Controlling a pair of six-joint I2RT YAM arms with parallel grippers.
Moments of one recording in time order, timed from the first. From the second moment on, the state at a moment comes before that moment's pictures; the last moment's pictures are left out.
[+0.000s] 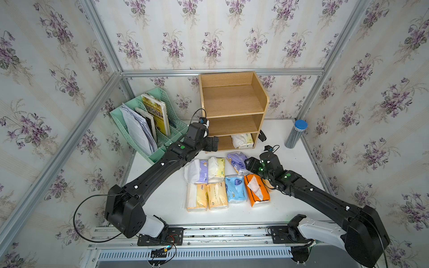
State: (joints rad) left arm -0.53 1.46 1.27 -0.44 -0.09 -0.30; right arm 0.53 1.16 0.70 -0.22 0.10 0.83
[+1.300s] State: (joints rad) left arm -0.54 1.45 1.23 -0.41 -0.16 -0.25; right arm 0.42 1.46 0.73 0.14 -0.06 0.93
